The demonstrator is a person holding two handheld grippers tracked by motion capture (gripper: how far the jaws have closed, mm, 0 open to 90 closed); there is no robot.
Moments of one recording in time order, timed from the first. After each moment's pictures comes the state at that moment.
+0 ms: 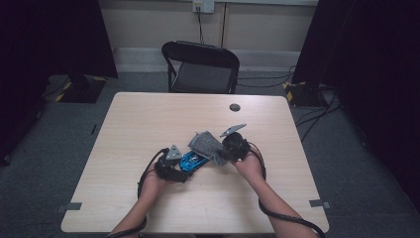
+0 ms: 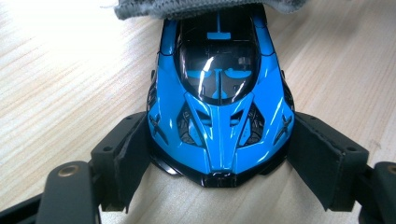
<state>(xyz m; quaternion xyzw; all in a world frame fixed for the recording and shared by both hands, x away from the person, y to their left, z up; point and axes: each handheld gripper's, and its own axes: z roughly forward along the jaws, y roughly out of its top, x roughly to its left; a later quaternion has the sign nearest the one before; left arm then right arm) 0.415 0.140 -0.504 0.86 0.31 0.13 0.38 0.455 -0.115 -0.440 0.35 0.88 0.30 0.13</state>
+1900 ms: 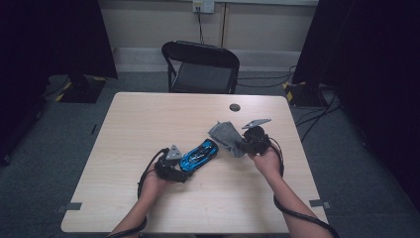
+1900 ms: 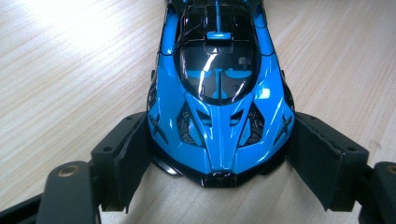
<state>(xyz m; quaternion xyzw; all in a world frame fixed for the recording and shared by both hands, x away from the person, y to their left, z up) 0.415 0.140 -0.504 0.86 0.31 0.13 0.38 0.462 -0.171 -0.422 0.40 0.84 0.32 0.16</state>
